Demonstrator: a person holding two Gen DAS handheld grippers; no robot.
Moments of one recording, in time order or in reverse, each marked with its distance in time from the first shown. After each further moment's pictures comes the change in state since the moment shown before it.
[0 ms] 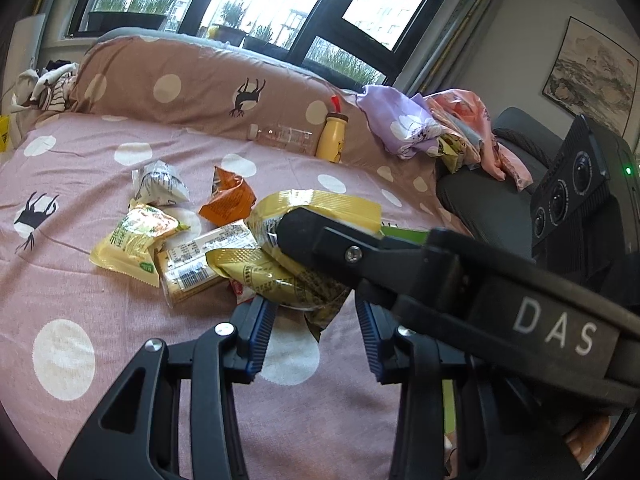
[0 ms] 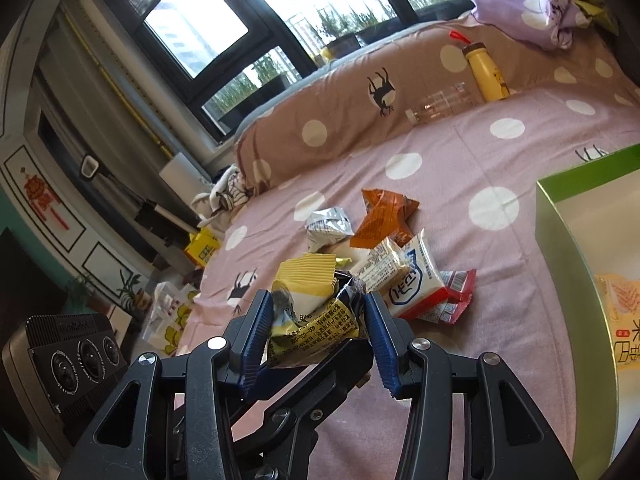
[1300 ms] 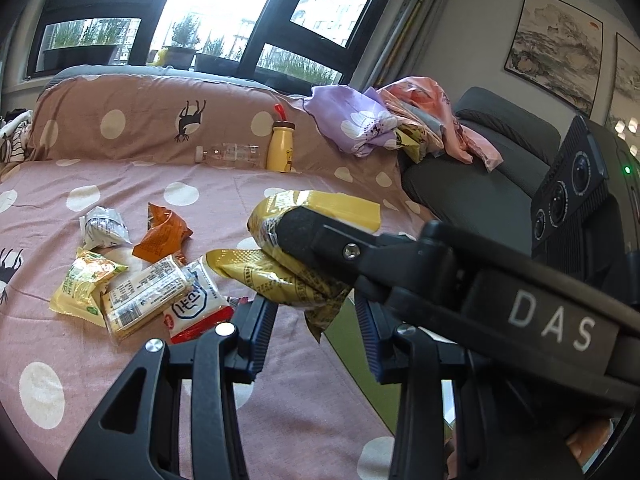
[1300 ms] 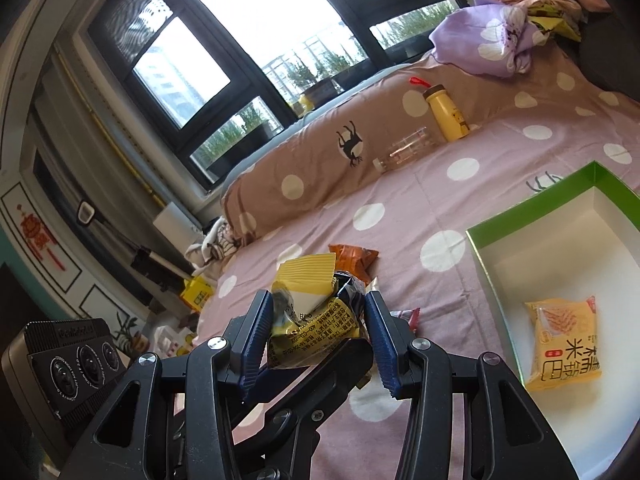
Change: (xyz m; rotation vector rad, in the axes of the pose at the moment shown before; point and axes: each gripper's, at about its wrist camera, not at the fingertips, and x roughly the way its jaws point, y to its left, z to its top) left arm 0.017 -0.062 0.016 0.135 -0.007 -0.071; right arm -0.060 -0.032 0.016 0.078 -0.142 -0.035
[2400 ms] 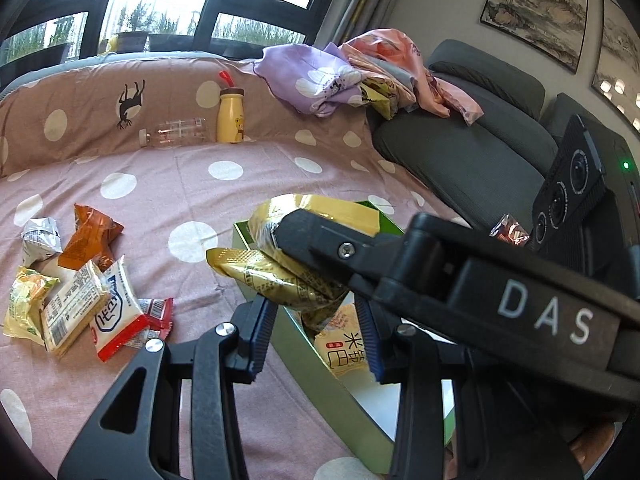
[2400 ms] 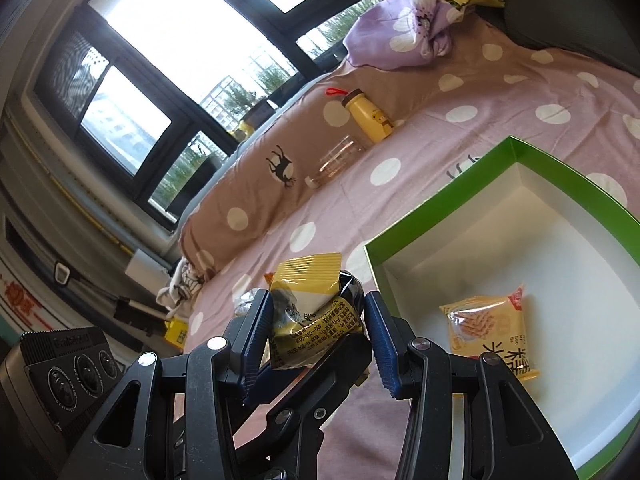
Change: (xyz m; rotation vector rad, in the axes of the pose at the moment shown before) left arm 0.061 -0.053 0.002 0.092 0.141 -0.064; right arm -0.022 -0.075 0.017 0.202 -0.037 -0.103
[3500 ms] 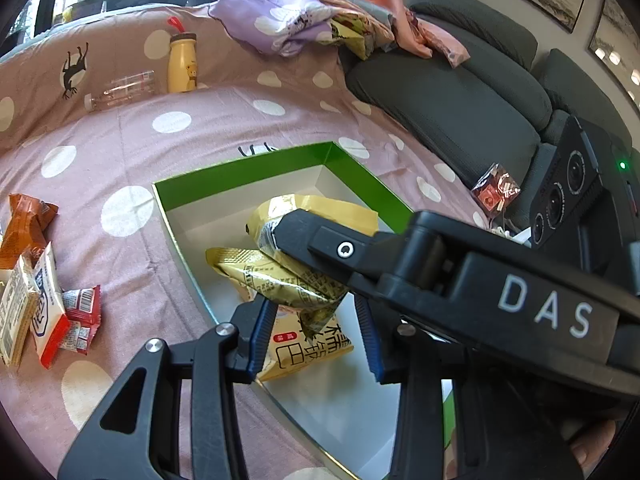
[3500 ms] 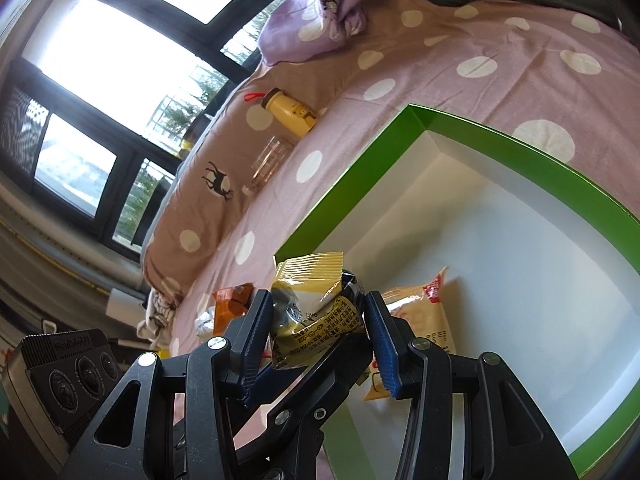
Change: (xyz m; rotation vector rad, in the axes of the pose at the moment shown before) left arm 0.061 -0.026 -0.001 0.048 0.214 -0.083; right arm -0.002 -0.070 0.008 0.213 0.027 -0.102
